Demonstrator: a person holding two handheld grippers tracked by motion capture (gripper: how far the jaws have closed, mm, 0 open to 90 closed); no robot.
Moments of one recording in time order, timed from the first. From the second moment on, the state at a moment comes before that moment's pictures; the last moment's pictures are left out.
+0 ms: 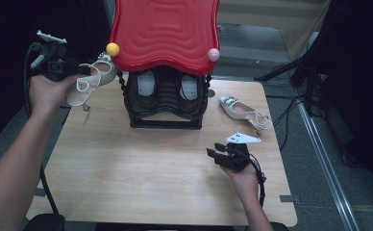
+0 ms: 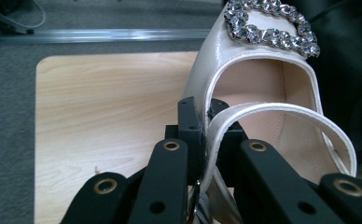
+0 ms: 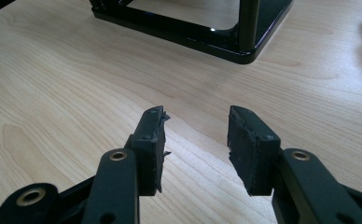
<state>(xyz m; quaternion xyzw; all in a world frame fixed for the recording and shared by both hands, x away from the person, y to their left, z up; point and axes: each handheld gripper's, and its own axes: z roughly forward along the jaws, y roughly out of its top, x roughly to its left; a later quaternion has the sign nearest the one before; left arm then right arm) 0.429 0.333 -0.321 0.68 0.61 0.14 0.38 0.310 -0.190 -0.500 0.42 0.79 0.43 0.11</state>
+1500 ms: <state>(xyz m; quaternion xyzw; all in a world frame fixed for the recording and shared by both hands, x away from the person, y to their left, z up) 0.437 0.231 -0.128 0.70 0.54 0.18 0.44 0.308 -0.187 -0.501 0.41 0.80 0.43 0.11</state>
